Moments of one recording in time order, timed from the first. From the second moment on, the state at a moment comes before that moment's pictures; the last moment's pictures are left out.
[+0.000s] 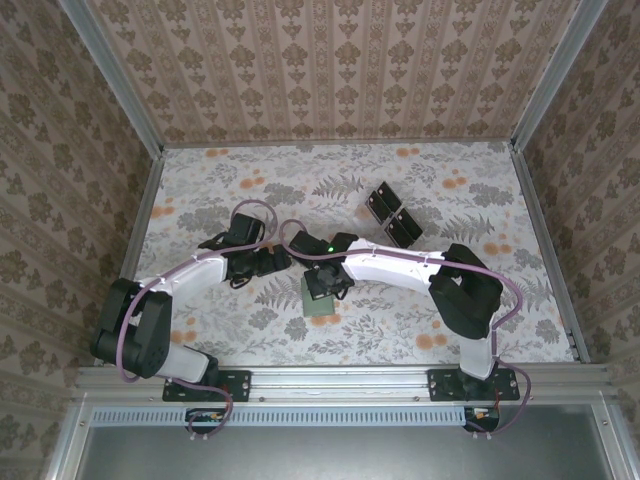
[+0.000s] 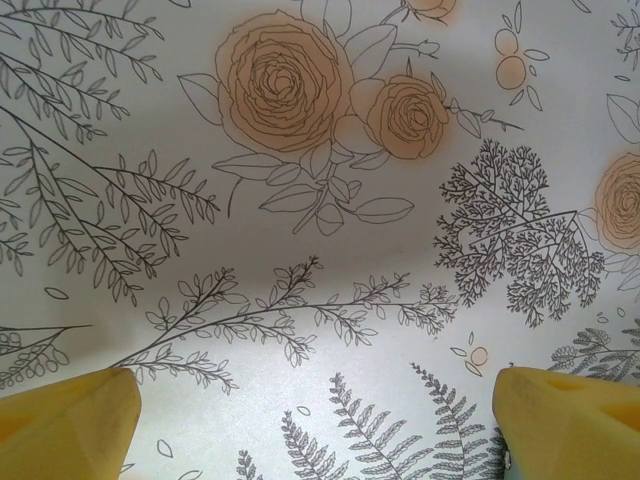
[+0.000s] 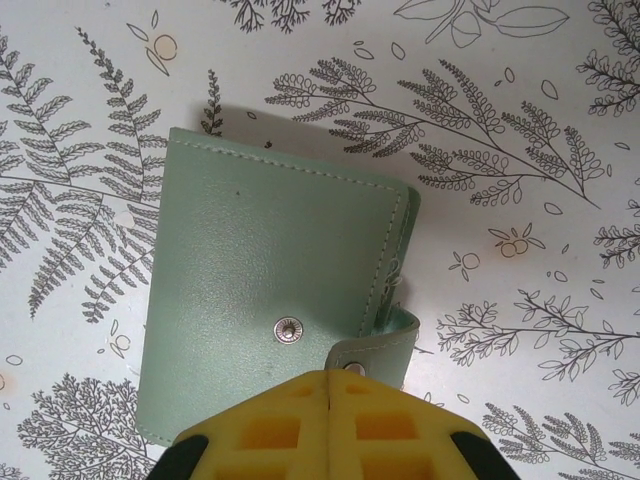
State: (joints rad) left arm -0.43 1.43 0.74 -0.41 0.10 -0.61; right arm 0.95 1.90 1.41 -0.85 0.12 0.66
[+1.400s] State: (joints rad) left arm -0.60 1.16 0.59 -0.45 0.07 -0.58; right arm 0.91 1.81 1.19 -0.54 0.03 0.75
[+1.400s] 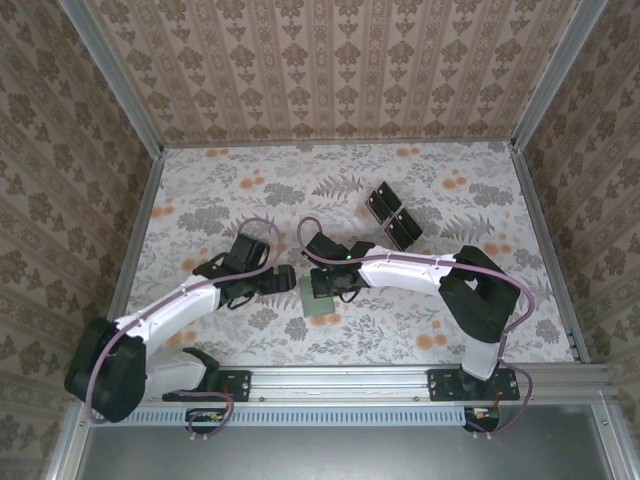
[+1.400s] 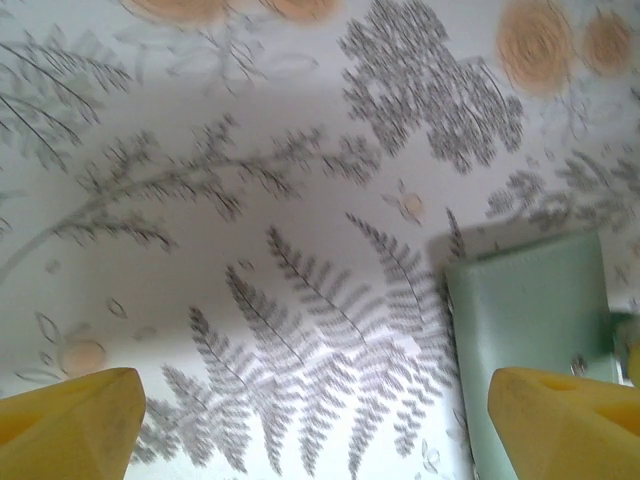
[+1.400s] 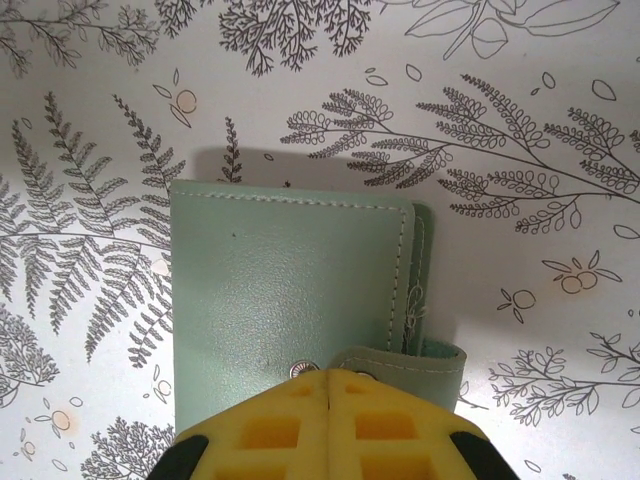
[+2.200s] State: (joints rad) left arm -0.91 1.14 0.47 -0.34 -0.09 -0.66; right arm 0.87 1.79 1.12 -0.42 -0.09 0.76
